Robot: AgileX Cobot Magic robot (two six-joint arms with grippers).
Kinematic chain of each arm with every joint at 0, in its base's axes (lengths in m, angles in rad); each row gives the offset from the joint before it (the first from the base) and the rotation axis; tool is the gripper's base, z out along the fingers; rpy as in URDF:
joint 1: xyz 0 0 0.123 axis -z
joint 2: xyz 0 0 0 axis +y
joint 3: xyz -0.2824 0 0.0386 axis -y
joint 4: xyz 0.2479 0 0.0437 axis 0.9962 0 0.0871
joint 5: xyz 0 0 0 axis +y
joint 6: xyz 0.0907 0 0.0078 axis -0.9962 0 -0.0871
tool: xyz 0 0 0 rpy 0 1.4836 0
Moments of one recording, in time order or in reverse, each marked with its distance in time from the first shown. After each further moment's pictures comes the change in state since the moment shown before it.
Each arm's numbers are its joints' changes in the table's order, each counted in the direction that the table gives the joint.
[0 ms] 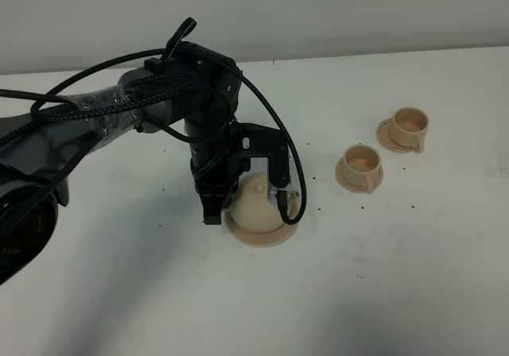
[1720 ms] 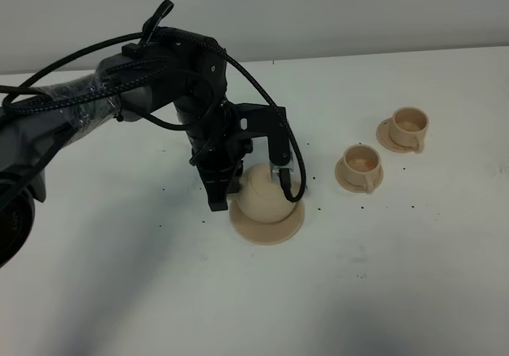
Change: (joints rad) left arm -0.031 -0.056 0.000 -0.105 -0.044 -0.024; right arm 0.000 0.000 0.000 0.001 0.000 0.000
